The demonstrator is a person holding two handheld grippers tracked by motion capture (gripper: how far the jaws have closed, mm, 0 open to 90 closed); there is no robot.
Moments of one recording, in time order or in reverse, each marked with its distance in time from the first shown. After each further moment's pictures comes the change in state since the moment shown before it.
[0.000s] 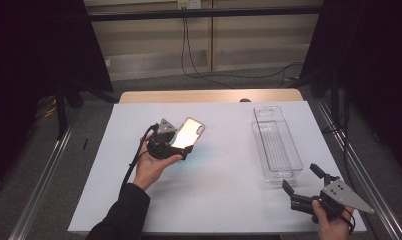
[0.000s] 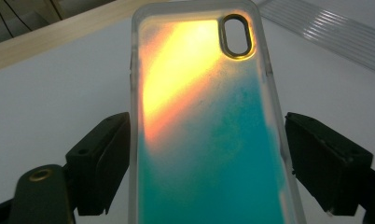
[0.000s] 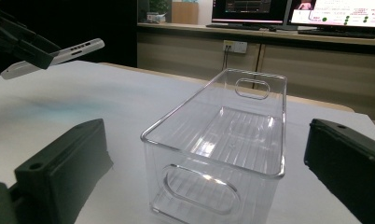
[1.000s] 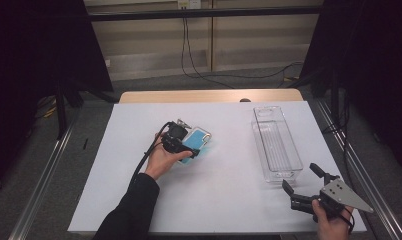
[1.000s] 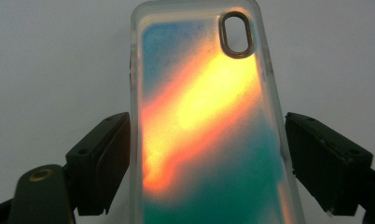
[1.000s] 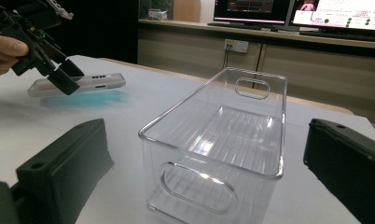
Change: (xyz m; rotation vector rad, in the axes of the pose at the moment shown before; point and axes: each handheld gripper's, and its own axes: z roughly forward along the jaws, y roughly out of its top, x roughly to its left) left arm 0.009 0.007 0.058 0.264 -0.060 -0.012; right arm -0.001 0.000 0.001 0.011 0.004 -0.029
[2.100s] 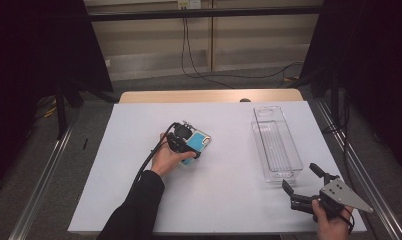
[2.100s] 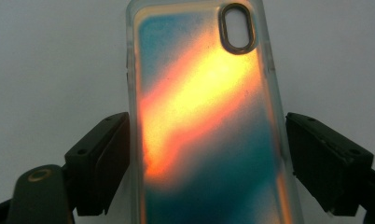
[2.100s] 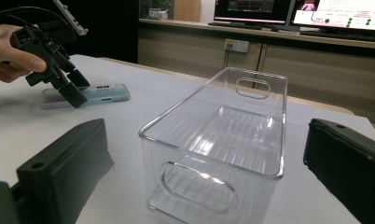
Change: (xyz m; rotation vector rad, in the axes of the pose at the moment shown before) left arm 0.001 0.006 0.028 0.130 0.036 0.010; right arm 0.000 0.000 0.000 0.002 0.002 -0.001
